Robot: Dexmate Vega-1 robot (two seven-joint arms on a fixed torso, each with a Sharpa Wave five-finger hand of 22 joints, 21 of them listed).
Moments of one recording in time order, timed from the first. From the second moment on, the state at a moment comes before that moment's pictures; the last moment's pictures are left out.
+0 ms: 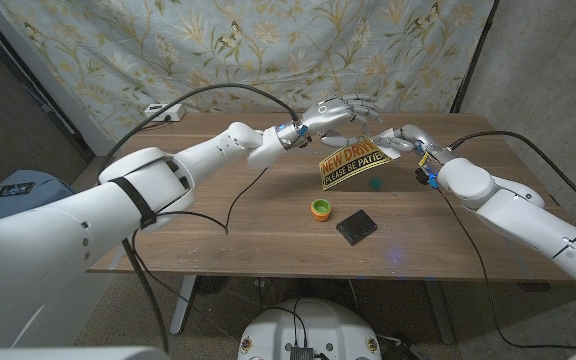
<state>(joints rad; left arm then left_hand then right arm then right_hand) 0.06 0.22 1.02 -0.68 1.29 -0.83 1.12 1.06 0.01 0.48 -0.16 0.28 1.03 -0.08 0.61 0.20 0.61 -0.21 0.29 0.36 0.48 -0.17 0.21 0.21 0.32 -0.03 0.23 0.19 -0.98 -0.94 -0.35 -1.93 0.24 -0.22 -0.16 0.84 0.15 0.39 -0.15 0.19 1.03 0.06 0.57 0.35 0.60 0.05 0.28 0.22 0.53 -0.05 0.34 0.24 0.75 -0.04 0.24 0.18</state>
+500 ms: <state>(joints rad) 0.08 0.25 1.02 -0.73 1.28 -0.84 1.12 1.05 0.01 0.49 -0.16 0.28 1.03 -0.08 0.61 0.20 0.61 -0.21 0.28 0.36 0.48 -0.17 0.21 0.21 0.32 -0.03 0.23 0.19 -0.96 -0.94 -0.36 -1.92 0.23 -0.23 -0.16 0.85 0.15 0.39 -0.15 0.20 1.03 0.06 0.57 0.35 0.61 0.05 0.27 0.22 0.53 -0.05 0.34 0.24 0.76 -0.05 0.24 0.18</state>
